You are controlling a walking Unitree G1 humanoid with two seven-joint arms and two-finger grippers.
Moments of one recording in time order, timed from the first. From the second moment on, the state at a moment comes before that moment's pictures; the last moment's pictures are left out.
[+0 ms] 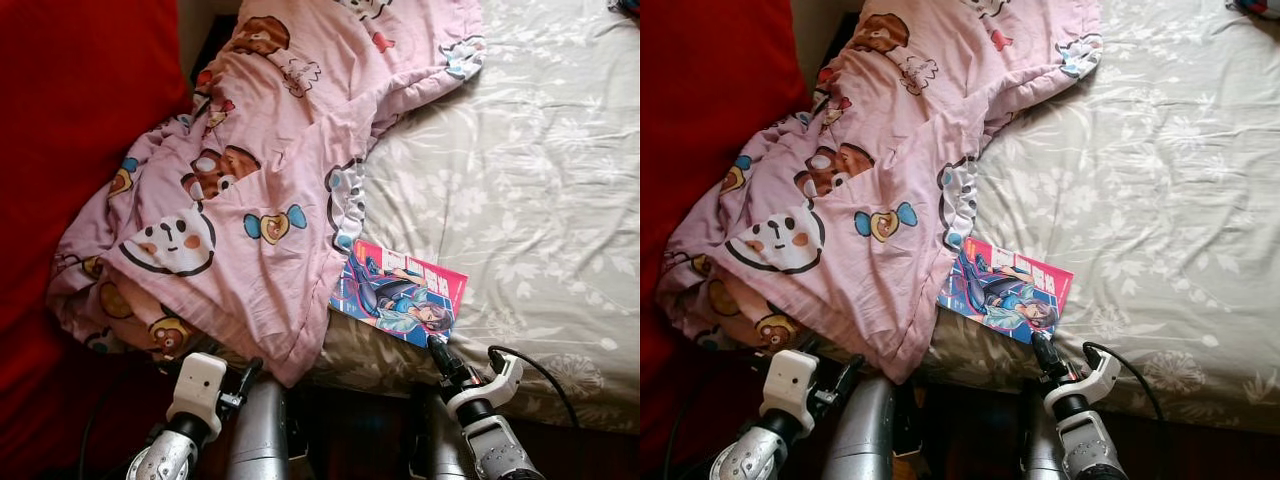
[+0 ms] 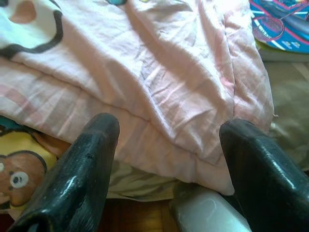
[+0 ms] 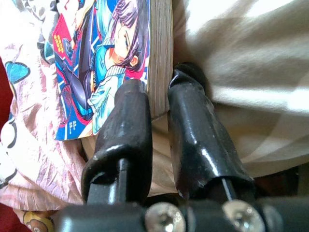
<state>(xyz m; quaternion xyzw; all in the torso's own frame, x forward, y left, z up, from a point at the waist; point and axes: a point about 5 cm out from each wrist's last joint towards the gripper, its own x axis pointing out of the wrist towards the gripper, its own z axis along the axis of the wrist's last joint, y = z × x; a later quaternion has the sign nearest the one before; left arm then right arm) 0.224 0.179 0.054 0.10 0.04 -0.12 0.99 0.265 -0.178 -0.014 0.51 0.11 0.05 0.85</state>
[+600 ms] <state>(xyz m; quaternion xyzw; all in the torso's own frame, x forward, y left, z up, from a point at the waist) 0.239 0.179 0.038 0.13 0.04 -0.11 0.98 0.280 -0.185 0.006 0.49 0.04 0.05 0.87</state>
